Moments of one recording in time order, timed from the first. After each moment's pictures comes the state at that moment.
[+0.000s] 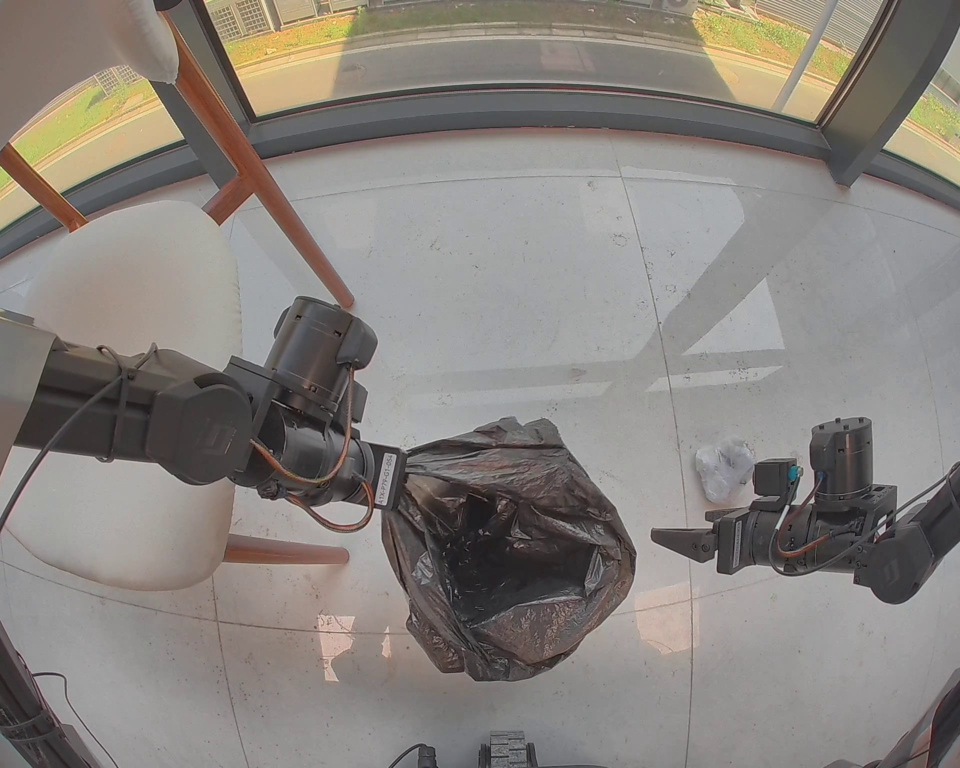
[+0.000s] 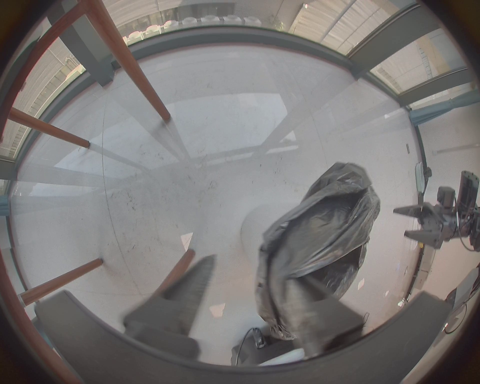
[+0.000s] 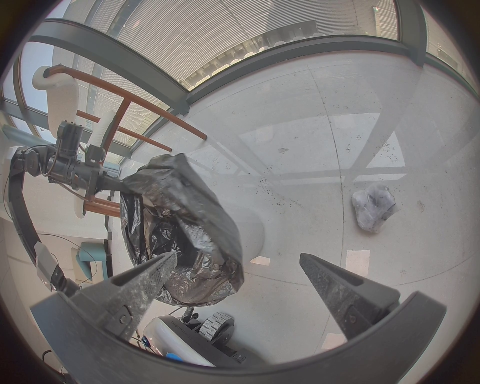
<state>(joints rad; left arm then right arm) -0.51 1.91 -1.27 0.19 0.14 -0.19 0.30 1.84 -0.51 -0.72 0.31 0.15</state>
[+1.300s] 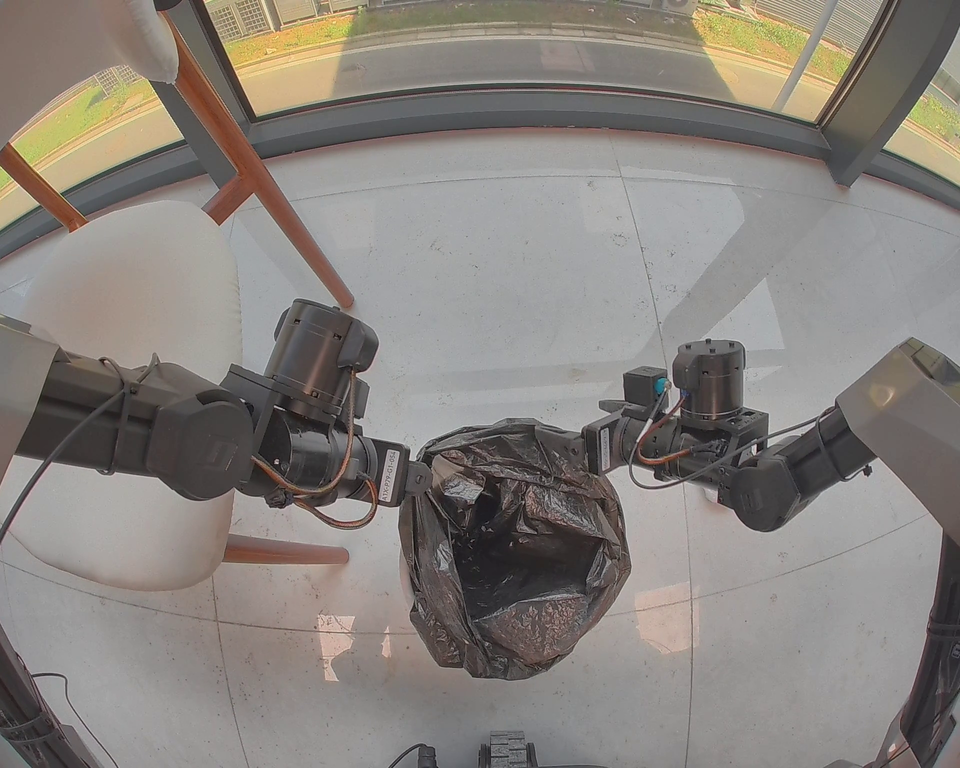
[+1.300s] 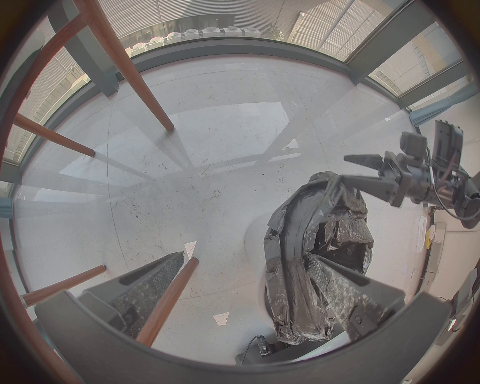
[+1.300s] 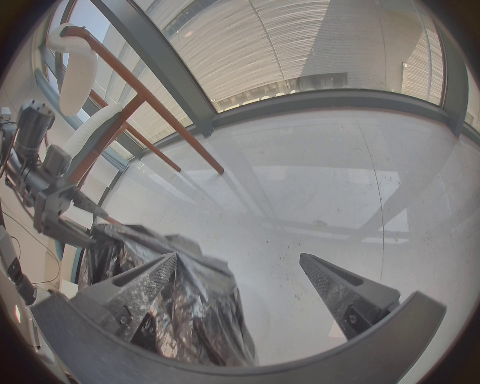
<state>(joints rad) -0.52 1.90 -1.23 0.08 0.19 -0.17 0.46 2.19 -1.13 -0.71 0.16 0.02</state>
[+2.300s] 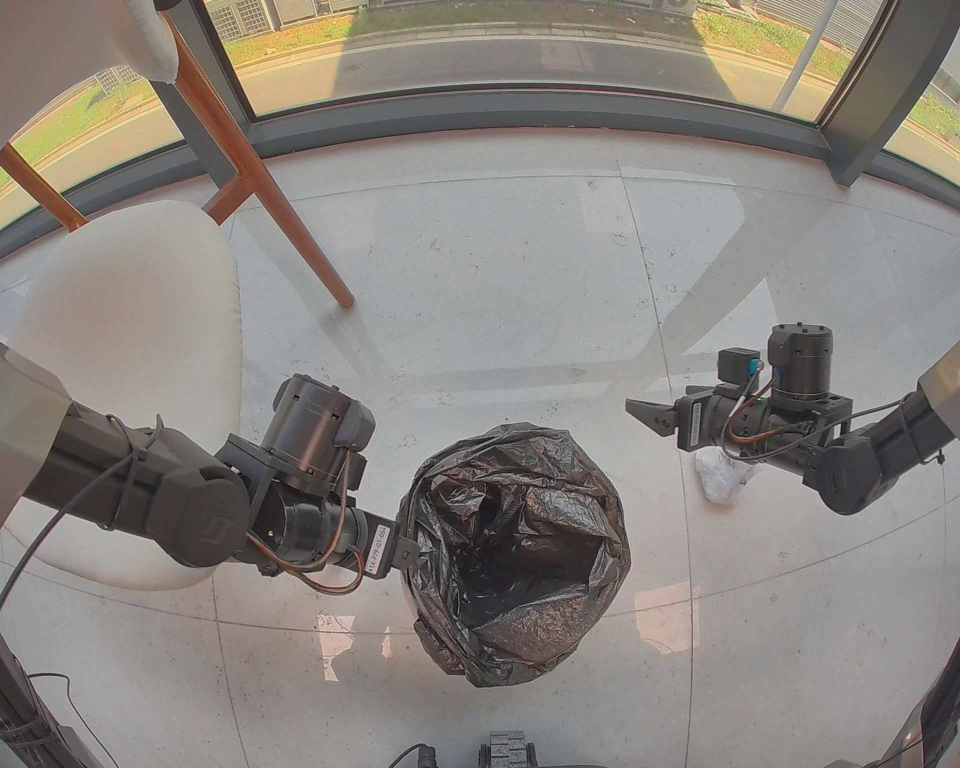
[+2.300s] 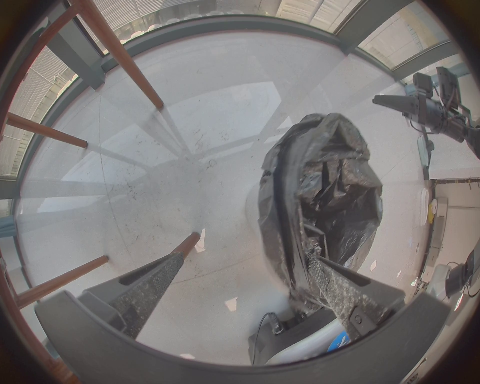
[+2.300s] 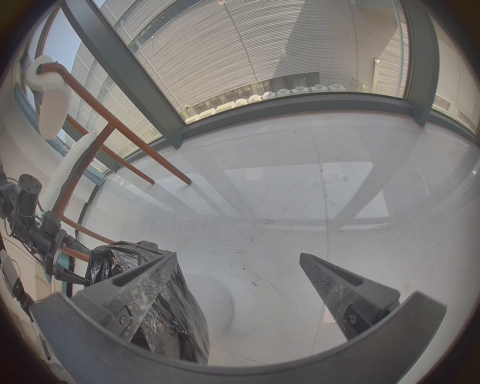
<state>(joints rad) -0.54 1.88 -1.01 0.00 0.19 -0.12 0.30 2.02 -0.97 -0.71 0.17 0.06</state>
